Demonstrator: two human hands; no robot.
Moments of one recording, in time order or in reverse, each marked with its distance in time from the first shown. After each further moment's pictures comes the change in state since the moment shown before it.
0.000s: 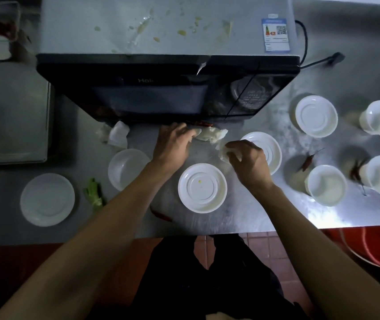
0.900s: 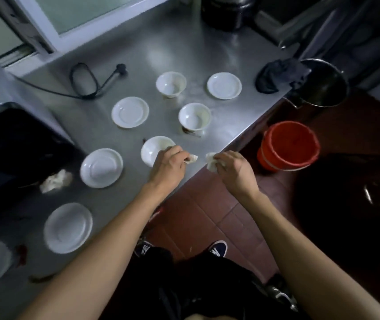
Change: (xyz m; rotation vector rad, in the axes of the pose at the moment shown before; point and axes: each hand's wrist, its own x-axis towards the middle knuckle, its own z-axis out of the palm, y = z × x) left_hand -0.022 0.405 0.128 -0.165 -0.303 0.574; right_hand -0.300 0.211 -0.204 -0.044 0.449 0.450
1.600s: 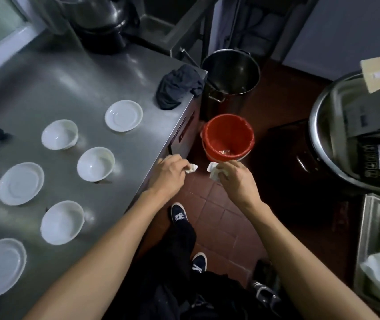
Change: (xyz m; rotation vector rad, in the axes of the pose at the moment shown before) left_hand 0.151 0.173 0.146 -0.050 -0.288 0.218; right_hand -0.037 0.195 -0.134 -0.080 0.151 0.360
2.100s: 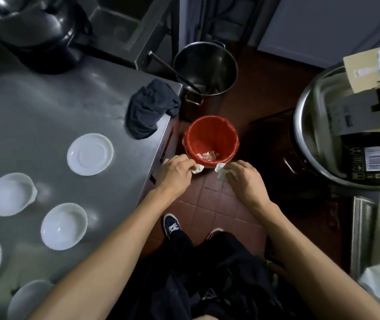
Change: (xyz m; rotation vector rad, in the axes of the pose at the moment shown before) left_hand 0.157 -0.001 0.043 -0.074 -0.180 0.075; right_hand 0.104 0.059 -0.031 -0.053 0.004 0.189
